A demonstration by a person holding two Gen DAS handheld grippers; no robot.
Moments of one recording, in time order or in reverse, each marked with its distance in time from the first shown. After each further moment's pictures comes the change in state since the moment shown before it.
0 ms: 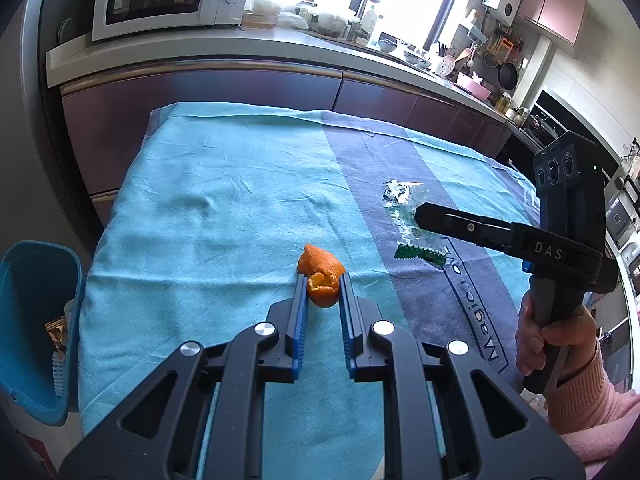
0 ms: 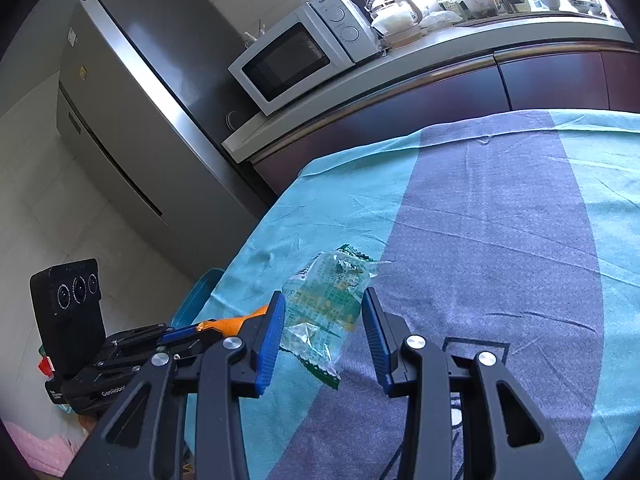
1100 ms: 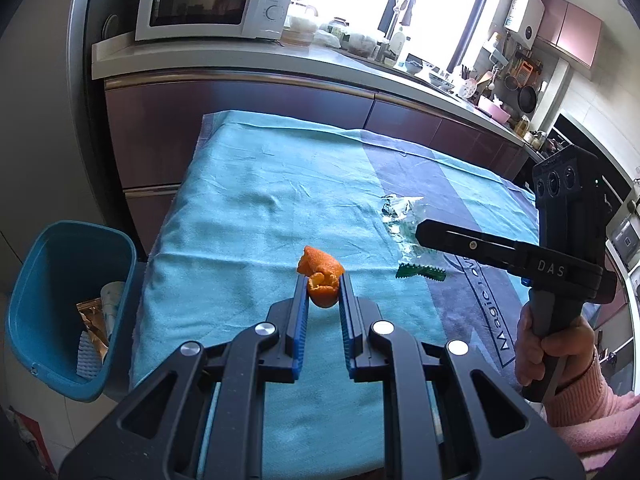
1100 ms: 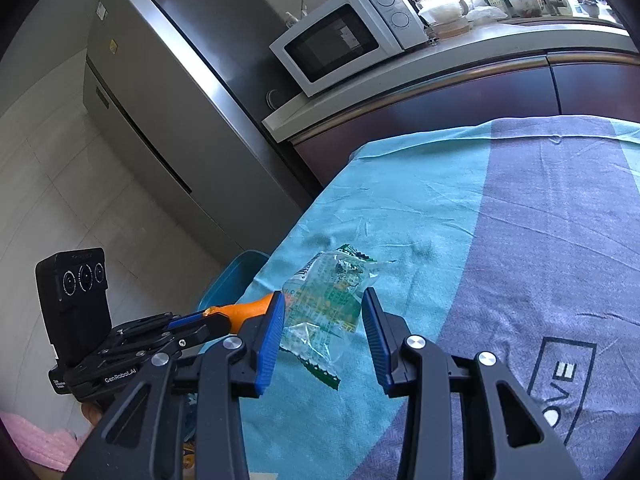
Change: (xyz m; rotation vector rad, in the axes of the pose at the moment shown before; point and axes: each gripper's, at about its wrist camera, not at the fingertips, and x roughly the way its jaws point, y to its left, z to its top) left arm -0.046 0.030 -0.015 -0.065 -0.064 0.069; right arm 0.032 0.048 -0.006 -0.068 0.047 0.099
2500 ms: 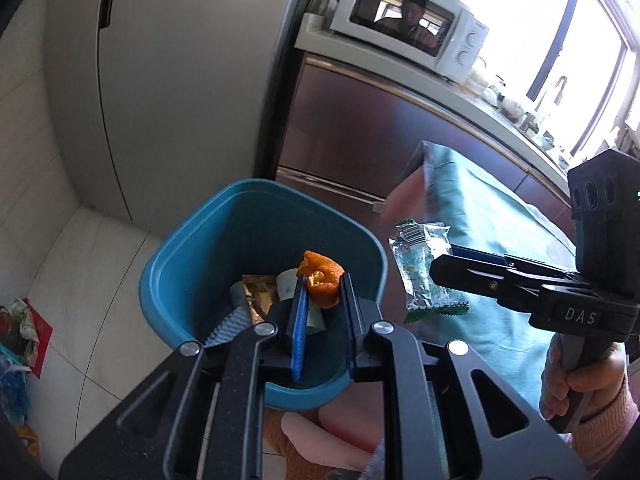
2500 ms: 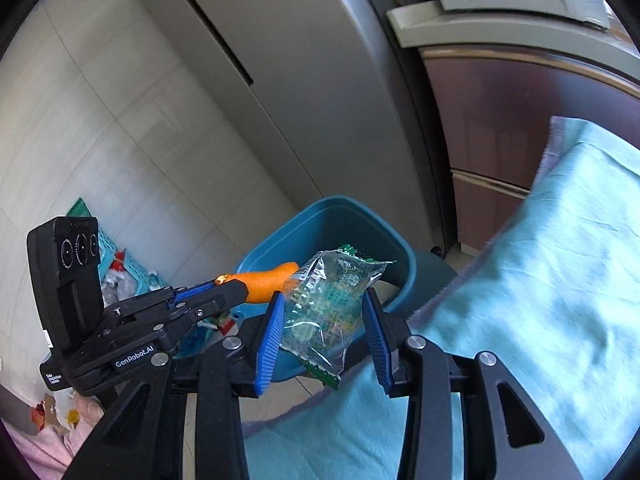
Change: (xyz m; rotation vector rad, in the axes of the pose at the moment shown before) left arm -0.054 0.191 -0.028 -0.367 -0.075 0.329; right arm 0.198 0.152 0.021 -0.279 0.362 0.122
